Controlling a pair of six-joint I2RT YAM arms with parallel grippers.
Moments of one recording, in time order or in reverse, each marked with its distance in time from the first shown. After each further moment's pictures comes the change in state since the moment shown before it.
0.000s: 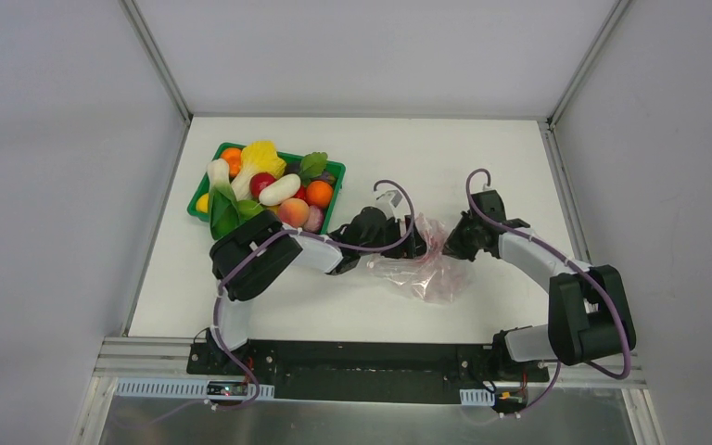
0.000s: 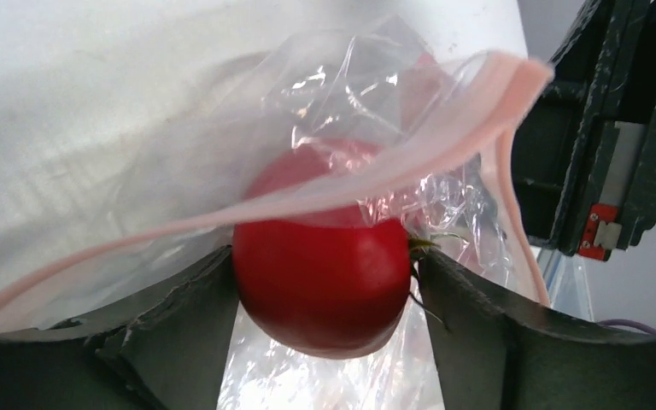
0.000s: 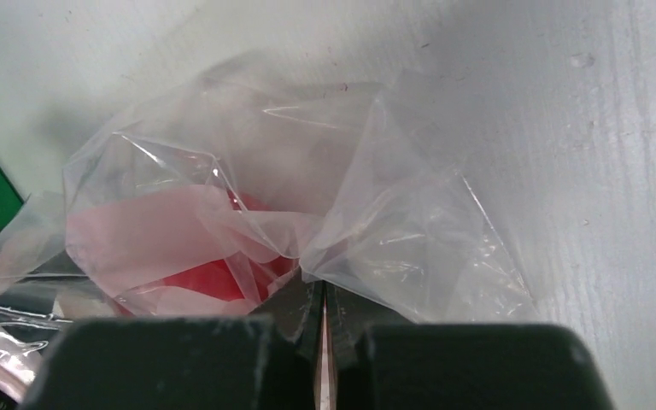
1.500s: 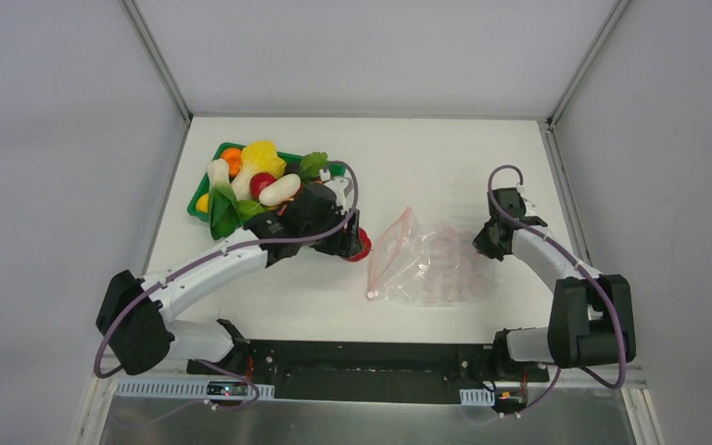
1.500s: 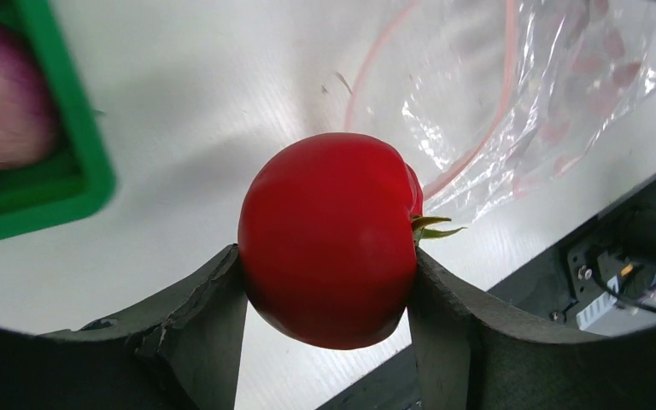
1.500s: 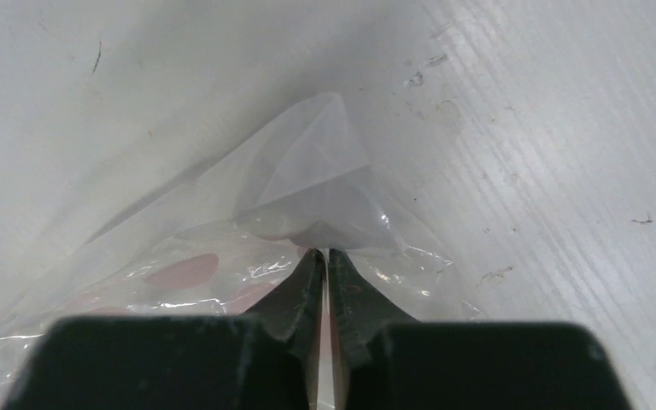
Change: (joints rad) left arm 0.091 -0.690 -0.008 -1.070 -0.126 0.338; right arm -0.130 -0.032 0.025 -0.123 0.335 -0.048
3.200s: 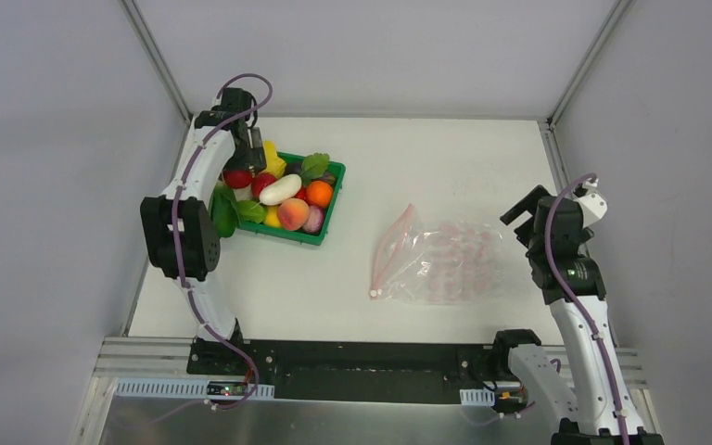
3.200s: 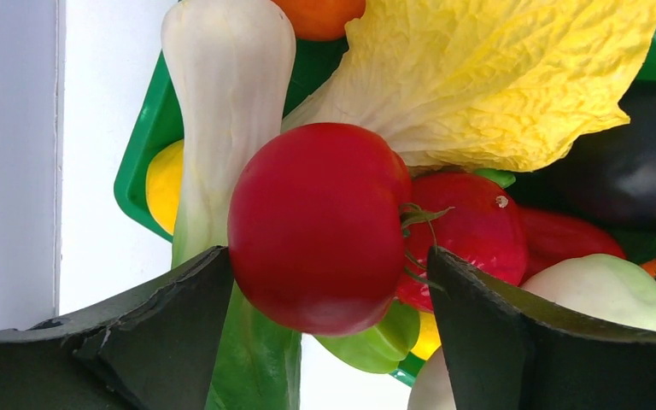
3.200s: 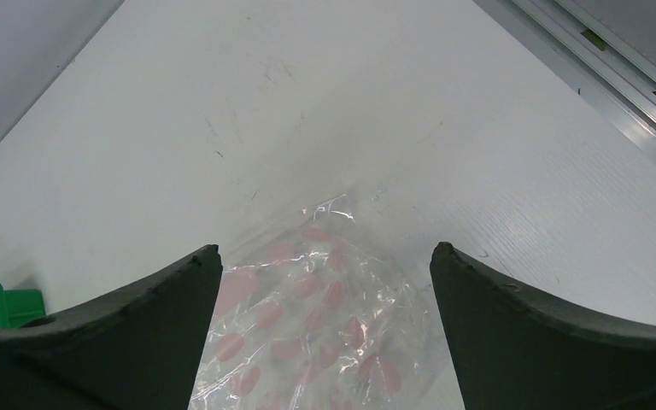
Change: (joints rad) left arm 0.742 0.573 0.783 -0.539 -0.370 0.237; right arm -0.039 -0.616 0.117 -0.192 0.236 -0.084
